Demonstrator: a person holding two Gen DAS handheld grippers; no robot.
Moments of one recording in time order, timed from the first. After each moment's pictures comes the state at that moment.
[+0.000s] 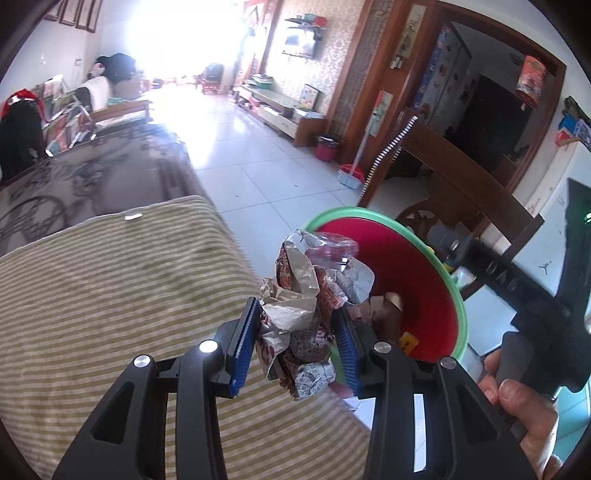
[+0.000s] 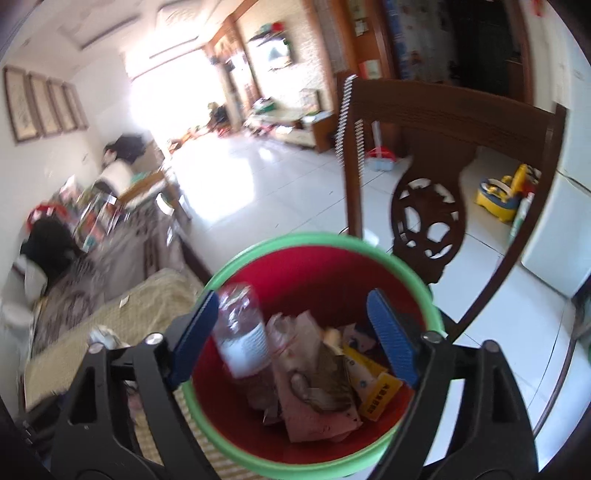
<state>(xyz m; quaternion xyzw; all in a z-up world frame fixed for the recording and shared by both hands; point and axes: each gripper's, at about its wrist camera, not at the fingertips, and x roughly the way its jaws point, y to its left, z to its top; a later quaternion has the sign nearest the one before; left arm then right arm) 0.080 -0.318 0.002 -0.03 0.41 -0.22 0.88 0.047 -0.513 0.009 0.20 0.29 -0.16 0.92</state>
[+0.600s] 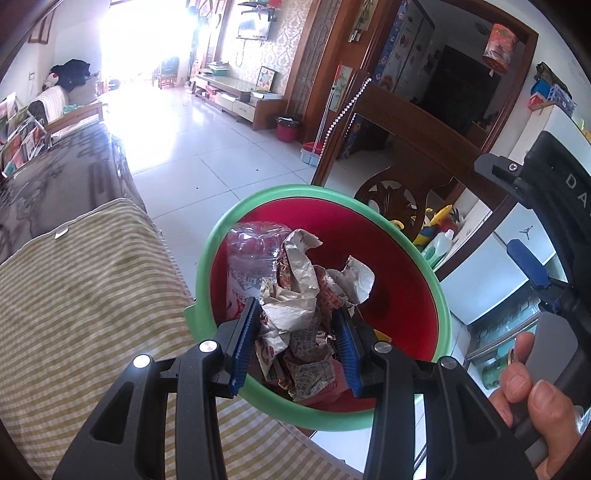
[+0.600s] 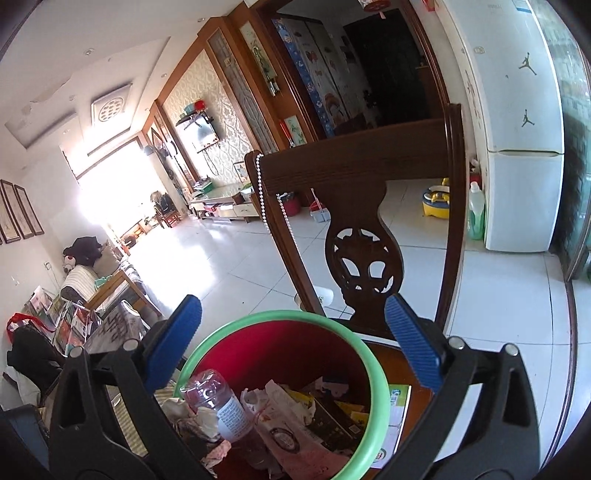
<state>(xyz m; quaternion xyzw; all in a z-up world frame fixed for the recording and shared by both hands) 0.095 -0.385 -0.017 0.01 0.43 -0.29 0.86 0.013 -0.547 0.023 0.27 0.17 -0.27 0.91</state>
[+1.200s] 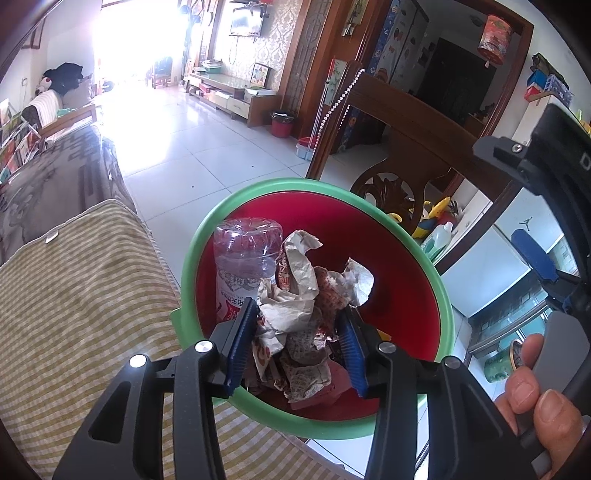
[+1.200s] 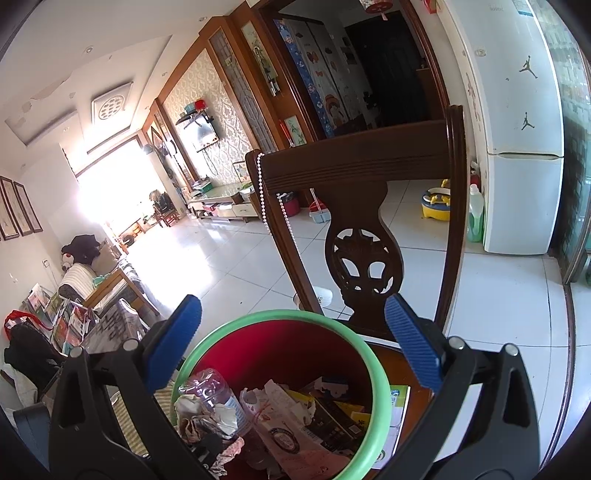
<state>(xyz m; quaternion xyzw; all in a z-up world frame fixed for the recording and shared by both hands) 0.100 -0.394 -0.024 0.02 0.43 -0.30 0.85 0.011 -0.542 0.026 0.26 0.17 -0.28 0.91</state>
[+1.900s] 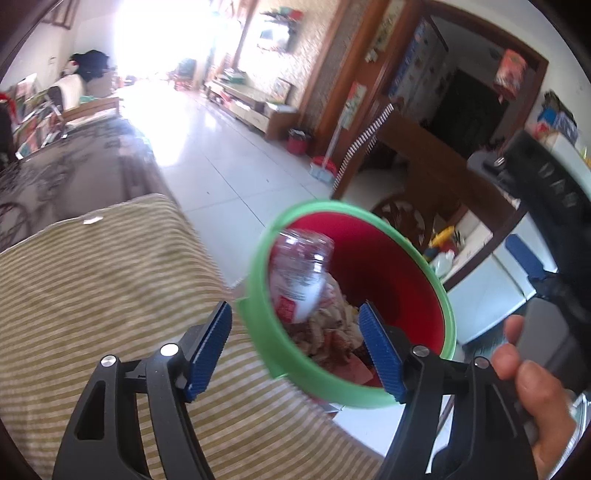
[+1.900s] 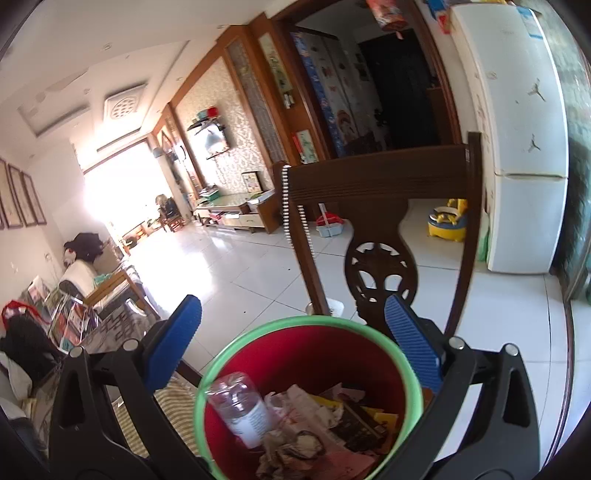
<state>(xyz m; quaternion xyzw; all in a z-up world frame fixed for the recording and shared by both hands) 0.091 -0.319 -0.004 -0.04 0.41 -0.27 0.87 0.031 -0.489 0.045 0.22 0.16 -0.27 0.93</state>
